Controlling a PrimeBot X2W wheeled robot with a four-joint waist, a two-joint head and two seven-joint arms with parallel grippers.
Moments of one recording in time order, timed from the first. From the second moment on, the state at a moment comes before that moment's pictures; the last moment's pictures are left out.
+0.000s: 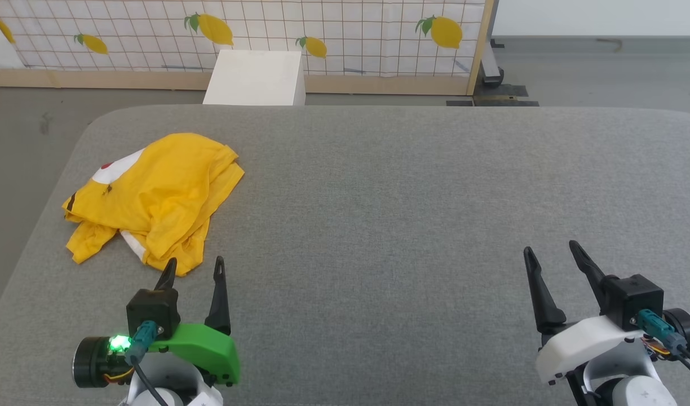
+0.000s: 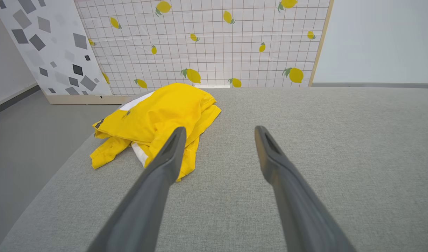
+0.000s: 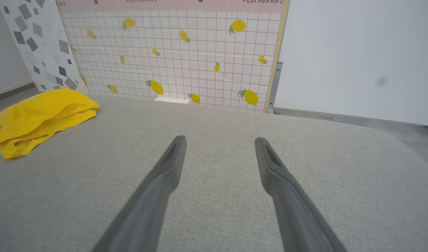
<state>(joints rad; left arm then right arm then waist) -0.01 0.05 -0.01 0.02 -0.04 0.00 -0.03 -0.01 -0.05 -0.02 0.03 0.03 0.13 -0.02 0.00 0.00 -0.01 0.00</state>
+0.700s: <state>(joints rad) -0.01 0.06 0.00 0.05 -0.06 0.00 -0.07 0.01 -0.05 -0.04 0.08 0.07 0.13 -0.06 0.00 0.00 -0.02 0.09</state>
